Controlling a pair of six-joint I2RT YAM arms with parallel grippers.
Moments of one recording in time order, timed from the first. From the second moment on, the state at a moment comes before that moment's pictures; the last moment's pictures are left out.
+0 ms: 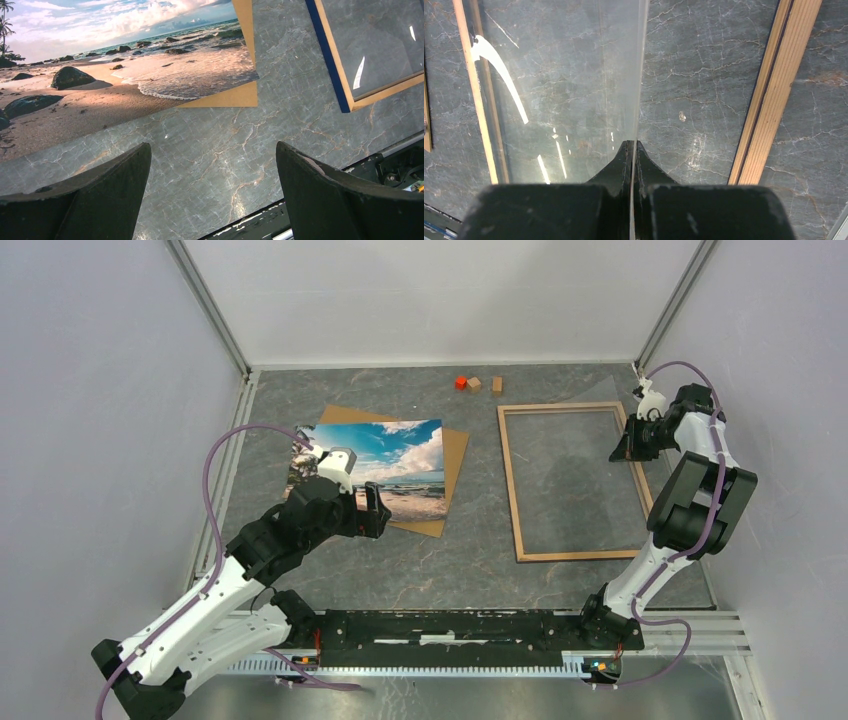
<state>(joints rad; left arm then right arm) -0.74 0.74 0.80 -0.65 -0.21 -0.46 -0.45 1.86 1.42 -0.78 -0.54 -0.37</state>
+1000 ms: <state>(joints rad) -0.74 0.73 0.79 -0.65 -0.21 -0.46 -0.45 1.86 1.42 -0.78 -0.56 -0.38</state>
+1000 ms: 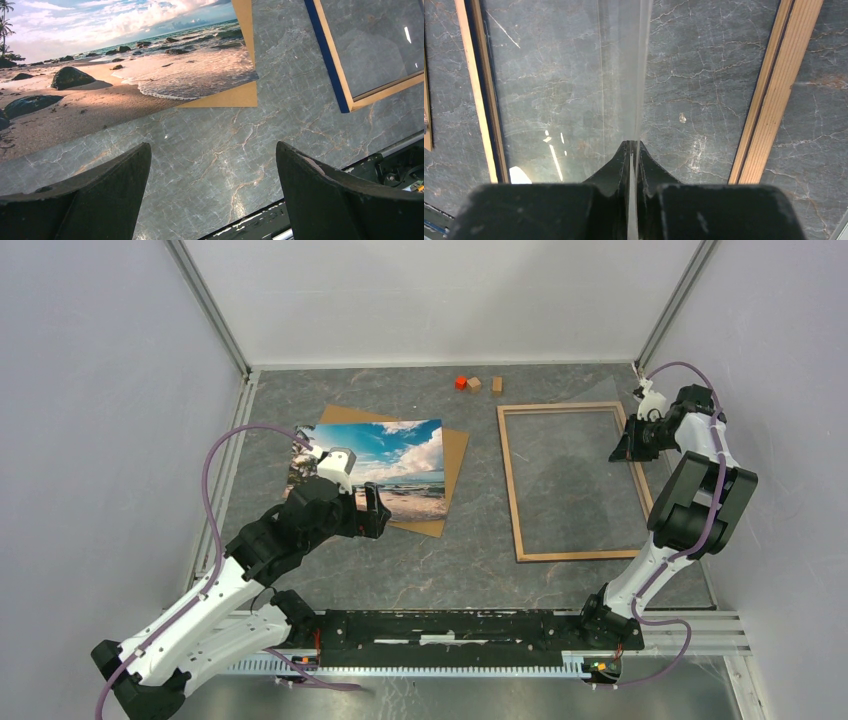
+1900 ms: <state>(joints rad) -0.74 0.74 0.79 -0.65 -0.20 -0.46 -0.43 1.87 1.42 -0.81 -0.49 -0.45</state>
